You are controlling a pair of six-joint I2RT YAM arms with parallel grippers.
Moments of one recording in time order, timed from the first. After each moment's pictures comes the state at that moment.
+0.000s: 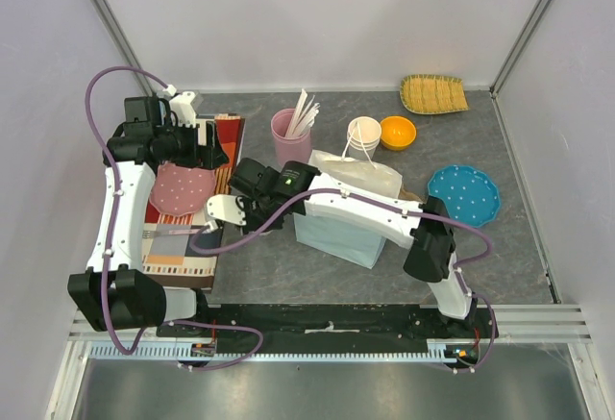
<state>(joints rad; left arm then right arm) 0.09 1.32 1.36 -0.88 0.48 0.16 1.16 2.06 2.02 -1.02 -0.11 -0.62</state>
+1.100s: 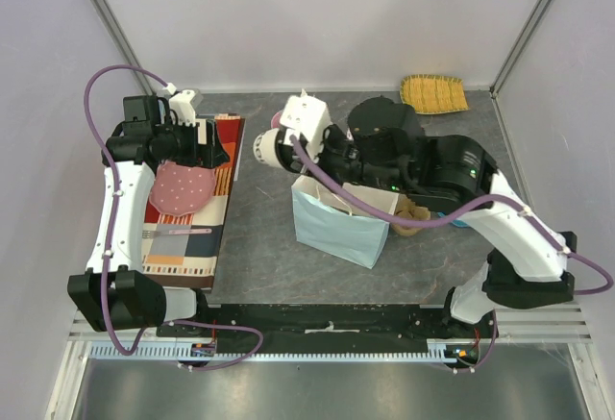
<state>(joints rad) 0.09 1.31 1.38 -0.88 0.50 0.16 1.19 1.60 2.29 -1.06 0.08 -0.24</state>
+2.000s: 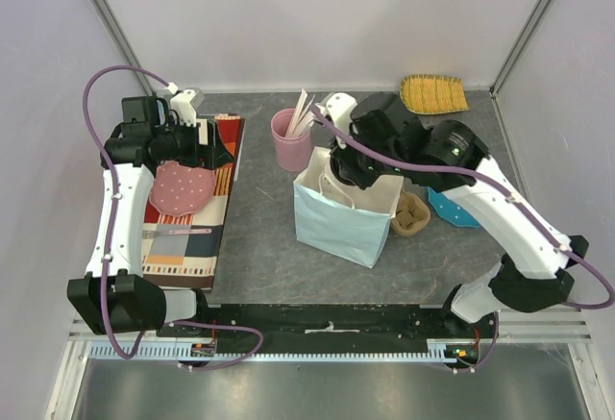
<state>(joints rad) 0.09 1.30 1.37 -0.88 0.59 0.16 0.93 1.48 2.02 -1.24 0.12 0.01</state>
